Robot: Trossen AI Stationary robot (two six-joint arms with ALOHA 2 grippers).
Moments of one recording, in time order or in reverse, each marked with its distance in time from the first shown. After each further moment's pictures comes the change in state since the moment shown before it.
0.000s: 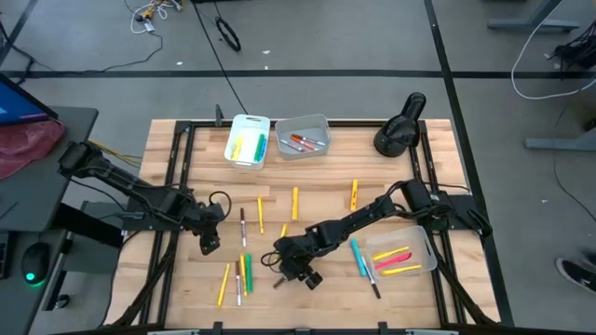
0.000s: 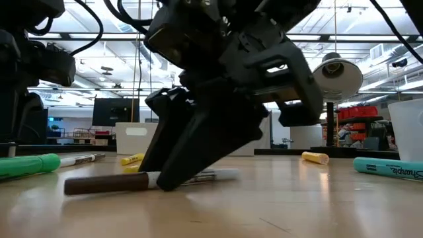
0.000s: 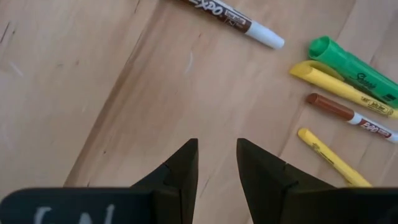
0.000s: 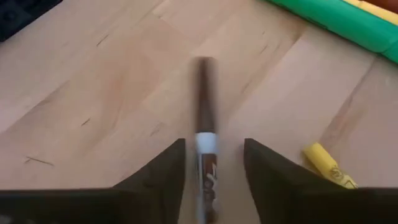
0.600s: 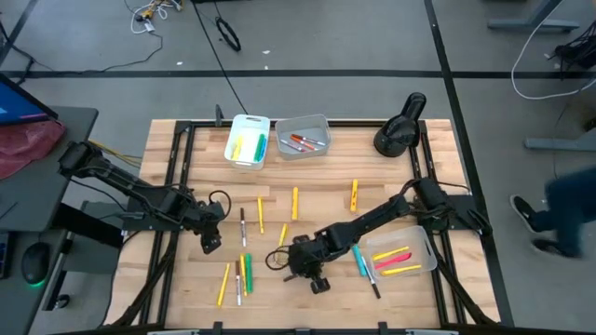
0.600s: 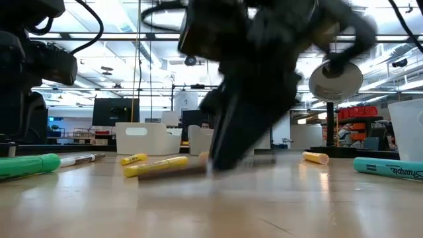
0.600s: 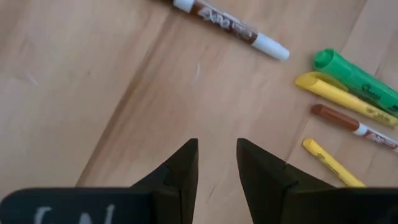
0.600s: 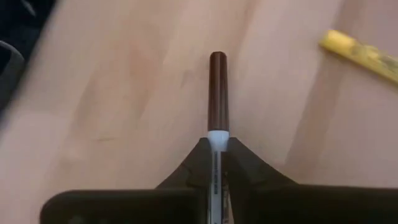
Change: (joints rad) left arm 0.001 0.000 0.000 0.003 -0.041 -0.007; right arm 0.047 -0.113 -0.058 -0.162 0.082 0.416
